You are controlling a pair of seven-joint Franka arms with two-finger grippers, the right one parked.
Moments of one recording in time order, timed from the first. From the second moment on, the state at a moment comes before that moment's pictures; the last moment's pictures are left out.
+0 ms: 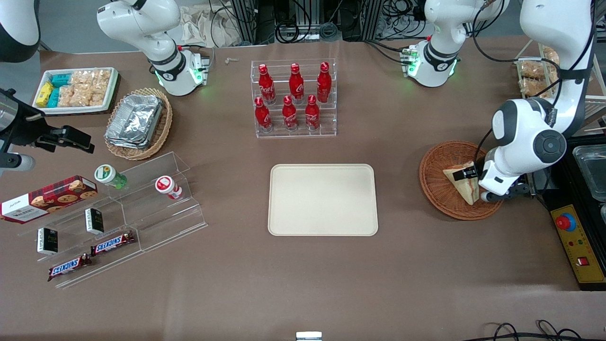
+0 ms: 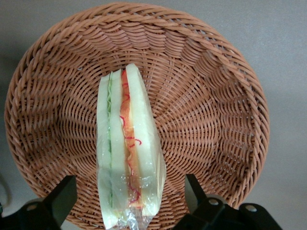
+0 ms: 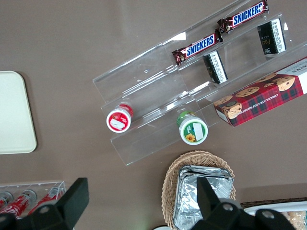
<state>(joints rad) 0.10 0.20 -0.09 -2.20 0.02 2.22 -0.24</state>
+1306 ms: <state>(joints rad) 0.09 0.21 -0.09 -2.10 0.02 2.10 -0.33</state>
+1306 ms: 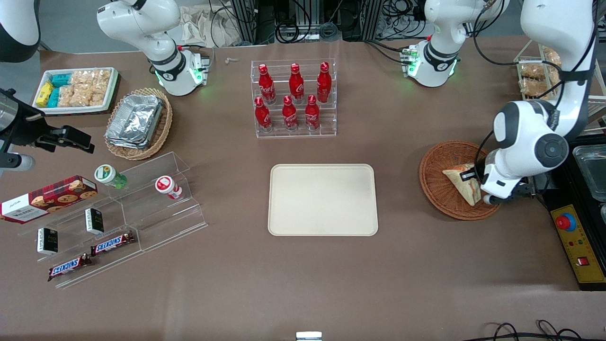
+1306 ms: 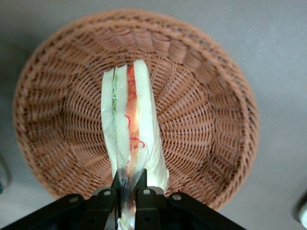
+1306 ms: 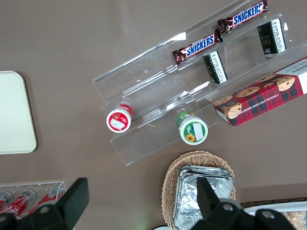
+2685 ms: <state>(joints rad) -0.17 0.33 -0.12 -1.54 0.02 1.64 -0.41</state>
